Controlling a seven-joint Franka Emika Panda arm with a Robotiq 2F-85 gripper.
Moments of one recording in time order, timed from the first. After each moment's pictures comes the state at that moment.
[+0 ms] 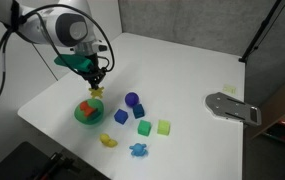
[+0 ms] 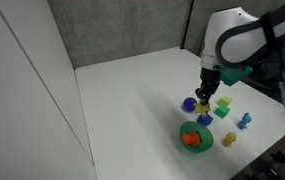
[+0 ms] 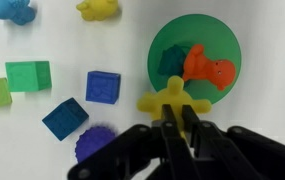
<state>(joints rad) 0.14 0.29 0.05 -2.17 0.00 2.29 0.12</state>
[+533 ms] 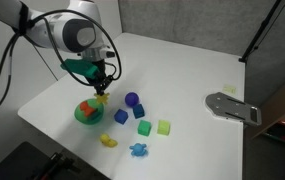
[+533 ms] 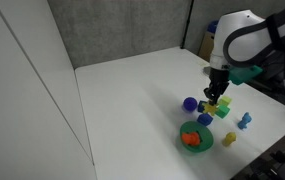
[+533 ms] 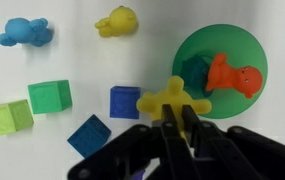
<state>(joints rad) 0.08 0.28 0.03 -2.22 0.00 2.29 0.11</state>
